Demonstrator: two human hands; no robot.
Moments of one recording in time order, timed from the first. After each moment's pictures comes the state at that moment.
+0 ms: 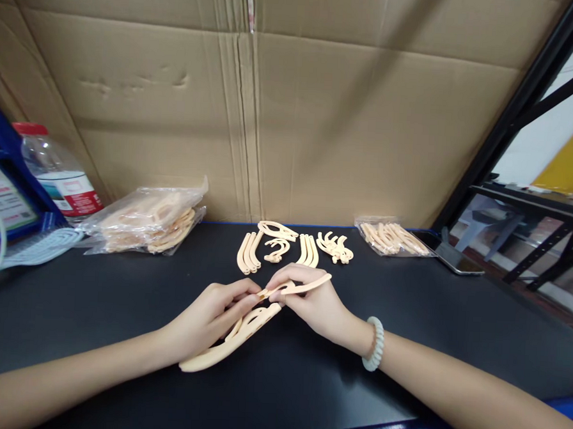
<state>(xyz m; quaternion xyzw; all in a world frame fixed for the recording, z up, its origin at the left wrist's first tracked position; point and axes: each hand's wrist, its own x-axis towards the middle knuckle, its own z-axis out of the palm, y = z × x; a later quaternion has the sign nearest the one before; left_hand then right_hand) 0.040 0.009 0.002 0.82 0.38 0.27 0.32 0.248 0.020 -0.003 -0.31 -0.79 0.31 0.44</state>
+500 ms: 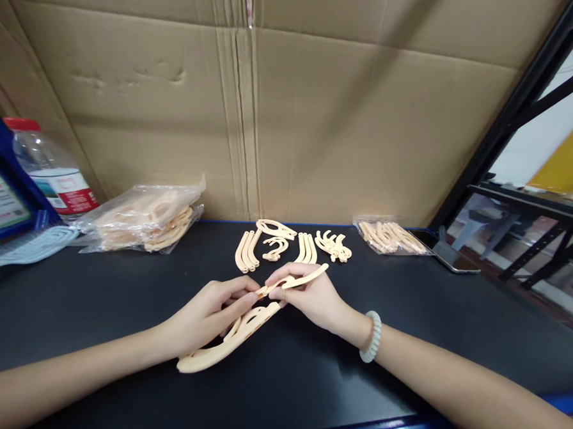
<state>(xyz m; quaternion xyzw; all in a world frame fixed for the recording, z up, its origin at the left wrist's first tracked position) 0.041 0.009 0.003 0.78 0.38 0.28 0.41 0.246 0.025 -0.006 -0.36 -0.73 0.39 0.43</state>
